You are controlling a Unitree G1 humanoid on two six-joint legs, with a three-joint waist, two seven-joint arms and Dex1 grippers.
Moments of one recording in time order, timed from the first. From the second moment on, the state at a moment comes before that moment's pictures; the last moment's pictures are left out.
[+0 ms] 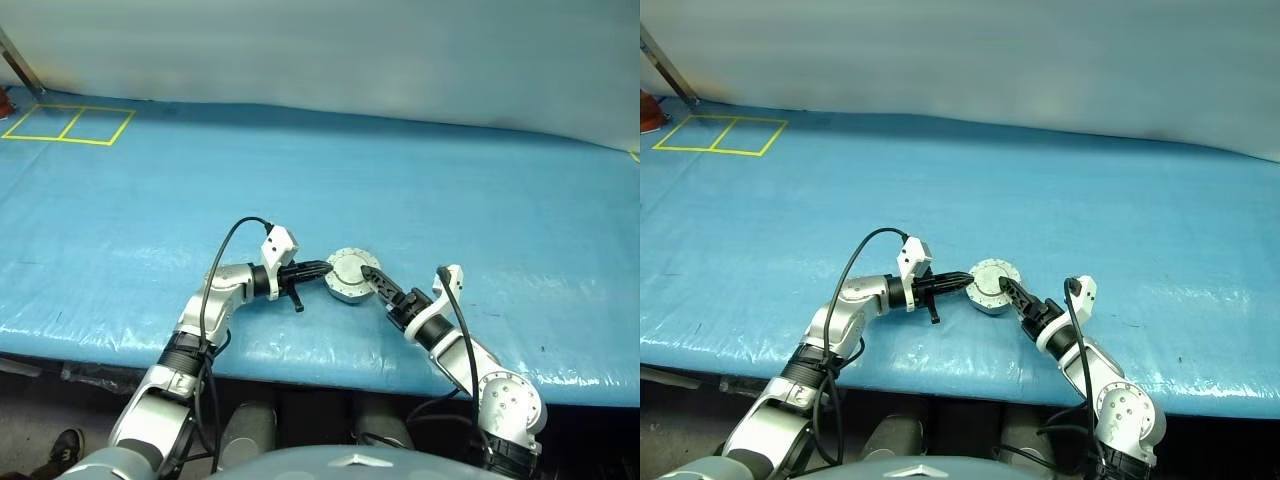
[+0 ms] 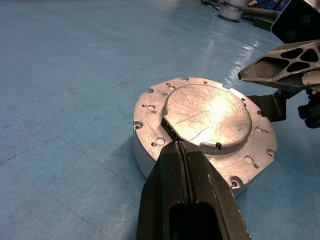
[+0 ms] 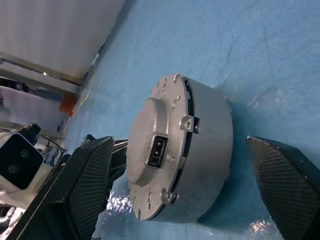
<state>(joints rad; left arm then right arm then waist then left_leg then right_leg) -0.40 0.24 -0.22 0.31 -0.23 0.24 -0.96 0.08 0.08 -0.39 -0.35 0.91 1.01 0.22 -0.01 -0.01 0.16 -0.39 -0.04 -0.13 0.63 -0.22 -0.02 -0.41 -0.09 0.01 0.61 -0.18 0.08</state>
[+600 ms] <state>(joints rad) -0.38 0.25 -0.21 0.31 -0.21 0.23 -0.95 0.10 0.05 -0.34 -0.30 1.01 0.95 0.19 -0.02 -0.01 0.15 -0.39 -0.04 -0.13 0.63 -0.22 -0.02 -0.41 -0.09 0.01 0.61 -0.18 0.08</state>
